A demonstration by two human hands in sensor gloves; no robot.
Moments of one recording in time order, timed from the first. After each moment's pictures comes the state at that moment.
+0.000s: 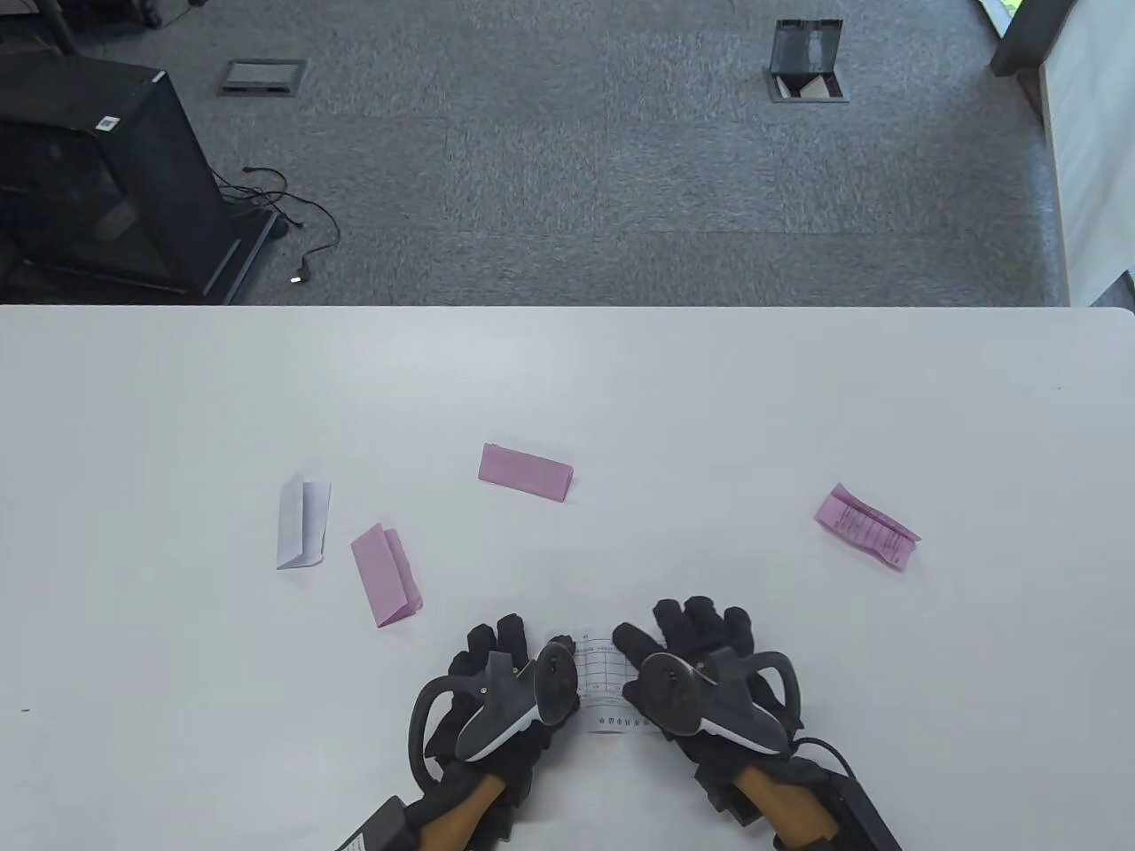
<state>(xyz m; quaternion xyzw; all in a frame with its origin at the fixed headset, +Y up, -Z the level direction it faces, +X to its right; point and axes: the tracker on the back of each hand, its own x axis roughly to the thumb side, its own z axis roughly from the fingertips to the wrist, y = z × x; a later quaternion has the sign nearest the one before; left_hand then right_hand) -0.079 -0.777 -0.200 -0.17 -0.05 0.01 0.98 0.093 -0.756 -0.204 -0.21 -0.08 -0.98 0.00</state>
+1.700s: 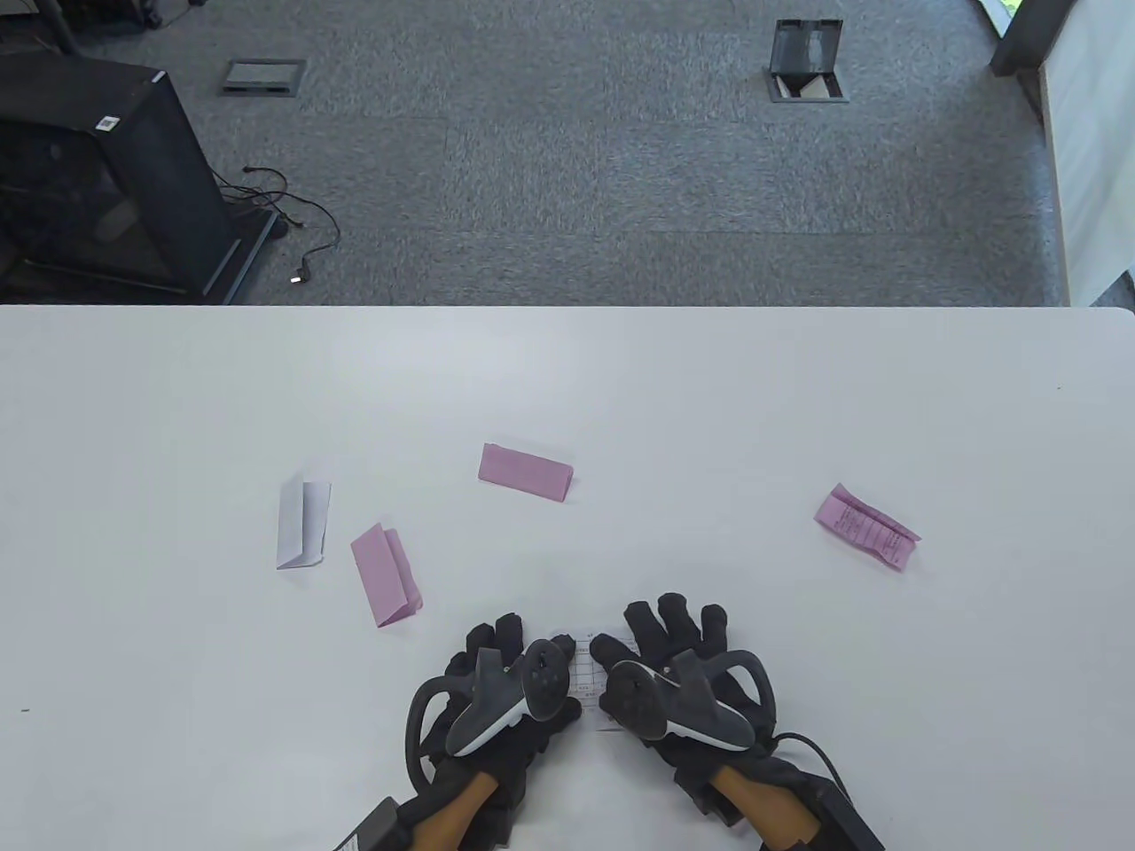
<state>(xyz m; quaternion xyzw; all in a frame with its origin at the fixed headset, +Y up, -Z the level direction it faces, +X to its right) -0.086 -0.779 -0.200 -0.21 -0.05 0.05 0.98 0.078 -0.765 -0.205 -0.21 -0.08 -0.97 0.00</state>
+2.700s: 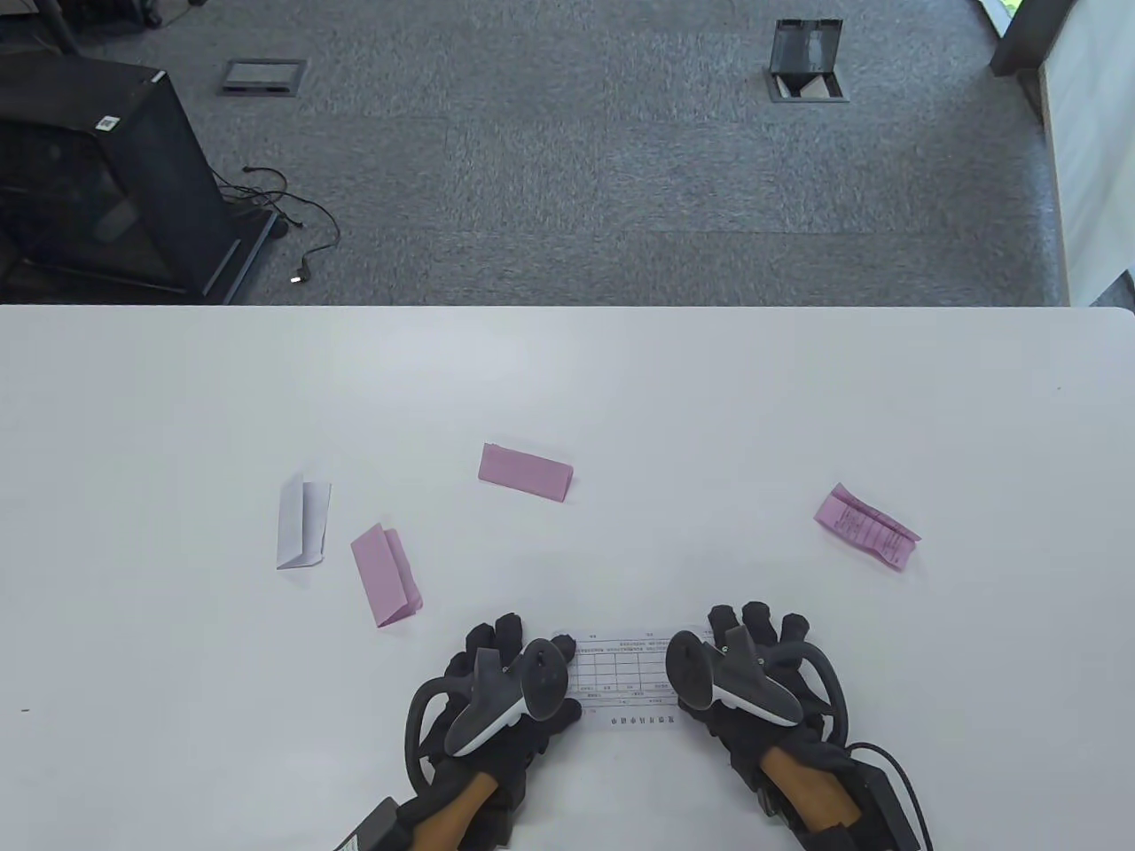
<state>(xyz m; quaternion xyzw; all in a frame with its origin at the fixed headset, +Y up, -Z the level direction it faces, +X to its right) -0.086 -0.780 -0.200 -0.21 -0.05 0.05 0.97 0.146 -0.770 -0.220 -0.09 -0.18 -0.98 0.08</state>
